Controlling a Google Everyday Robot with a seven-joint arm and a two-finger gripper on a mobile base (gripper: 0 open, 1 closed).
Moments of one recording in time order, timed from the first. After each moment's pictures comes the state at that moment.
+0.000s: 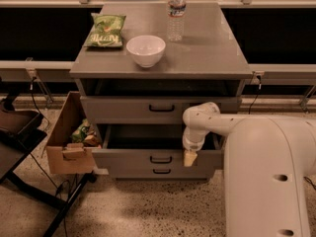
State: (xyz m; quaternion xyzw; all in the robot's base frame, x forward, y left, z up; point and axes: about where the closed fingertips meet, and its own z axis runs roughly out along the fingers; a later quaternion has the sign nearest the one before) arm 0.657 -0.140 0.431 -0.70 0.71 0.01 0.06
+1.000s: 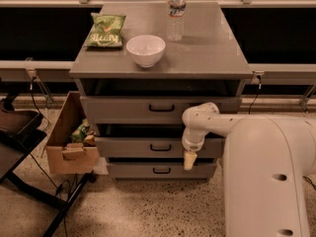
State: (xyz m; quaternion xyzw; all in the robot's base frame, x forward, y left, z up) arm 0.654 -0.142 0.430 -0.70 0.71 0.01 0.06
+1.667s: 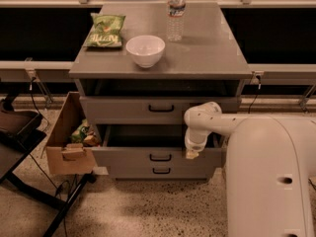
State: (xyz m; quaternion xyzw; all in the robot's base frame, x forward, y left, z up) arm 0.640 -0.152 0.433 -0.69 0.73 0.01 0.04
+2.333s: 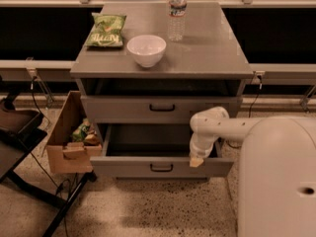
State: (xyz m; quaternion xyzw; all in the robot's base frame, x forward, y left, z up) arm 0.614 -0.173 0.439 -0.66 0.75 0.00 0.04
